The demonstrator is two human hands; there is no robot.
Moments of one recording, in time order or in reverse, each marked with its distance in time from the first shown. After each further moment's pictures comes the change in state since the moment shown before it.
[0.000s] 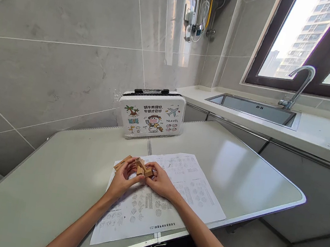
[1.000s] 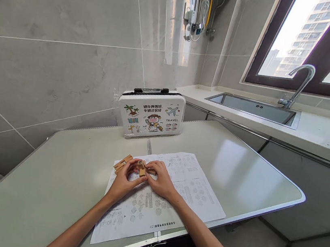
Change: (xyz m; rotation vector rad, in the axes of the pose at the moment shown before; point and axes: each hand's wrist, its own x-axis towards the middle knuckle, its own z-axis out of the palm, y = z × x) left_hand -0.006 0.009 0.005 0.188 -0.007 0.034; right_hand 0.000 0.005 -0.003 -0.455 0.155 -0.298
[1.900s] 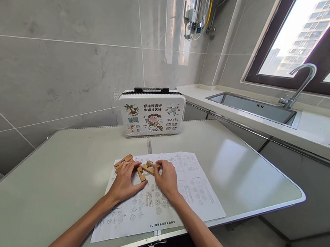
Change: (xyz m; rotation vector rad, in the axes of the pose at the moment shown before) left_hand -0.002 -0.011 -0.004 0.615 -0.021 0.186; right_hand -0.002 0.011 -0.001 -0.287 0.217 0.267
